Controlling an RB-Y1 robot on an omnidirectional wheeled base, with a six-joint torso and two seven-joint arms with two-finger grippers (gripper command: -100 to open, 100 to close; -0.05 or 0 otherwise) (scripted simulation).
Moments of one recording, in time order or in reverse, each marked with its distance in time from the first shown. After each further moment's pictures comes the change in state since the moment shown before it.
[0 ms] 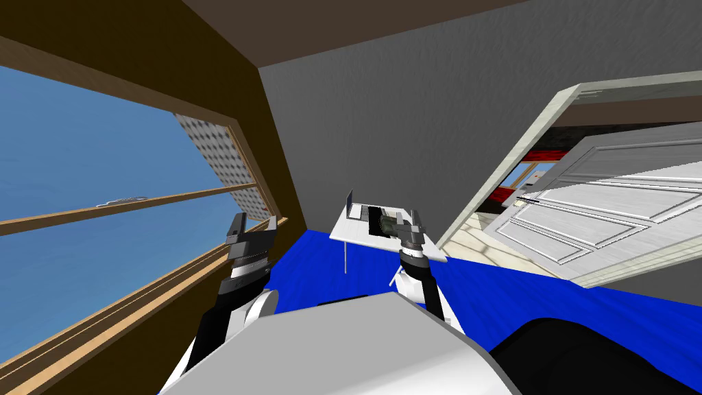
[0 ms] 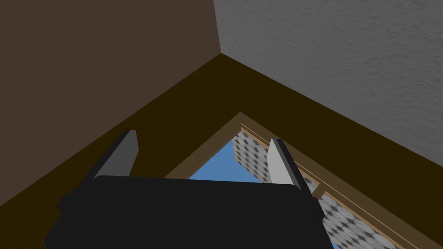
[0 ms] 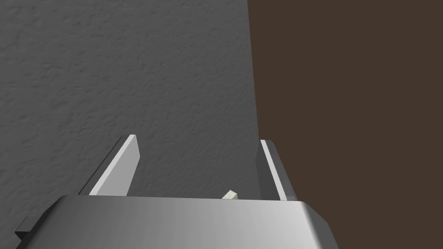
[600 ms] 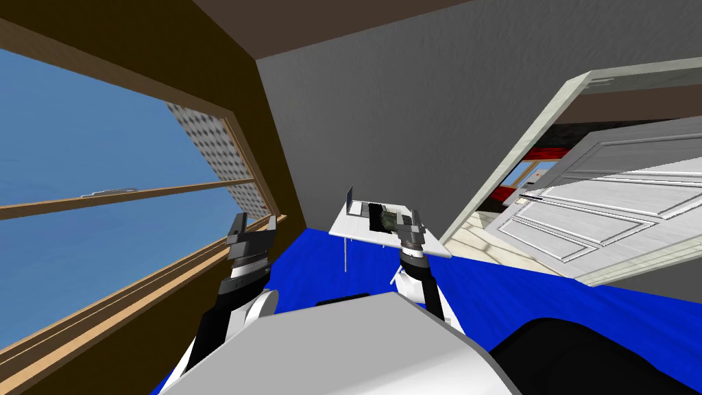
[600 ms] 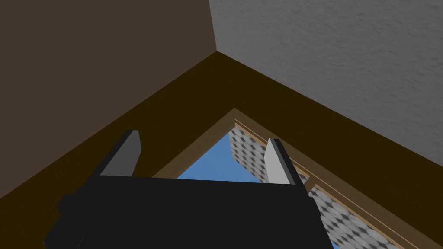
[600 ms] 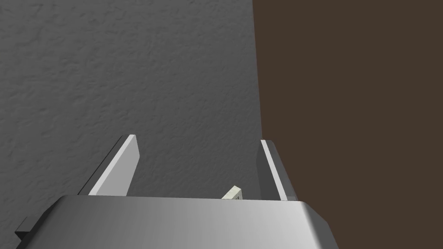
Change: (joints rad) left arm 0.000 0.000 0.000 0.000 0.000 0.000 0.000; right arm 0.000 0.000 0.000 0.000 0.000 0.000 0.000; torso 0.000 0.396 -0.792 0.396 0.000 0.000
